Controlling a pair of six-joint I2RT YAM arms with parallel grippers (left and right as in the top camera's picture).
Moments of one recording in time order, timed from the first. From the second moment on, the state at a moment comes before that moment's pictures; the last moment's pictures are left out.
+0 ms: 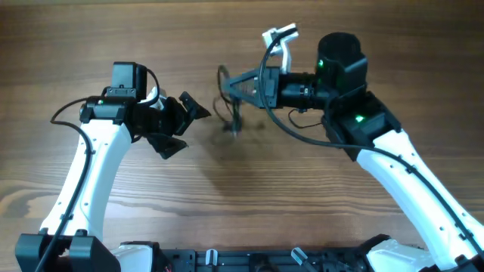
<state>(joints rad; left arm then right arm) -0.05 1.46 1.15 -0.99 0.60 -0.80 0.50 1.40 1.23 -0.01 -0.90 0.94</state>
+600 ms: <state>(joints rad) -0.08 1.46 1.15 -1.04 0.23 -0.84 0.51 1.40 1.23 0.08 -0.95 1.09</state>
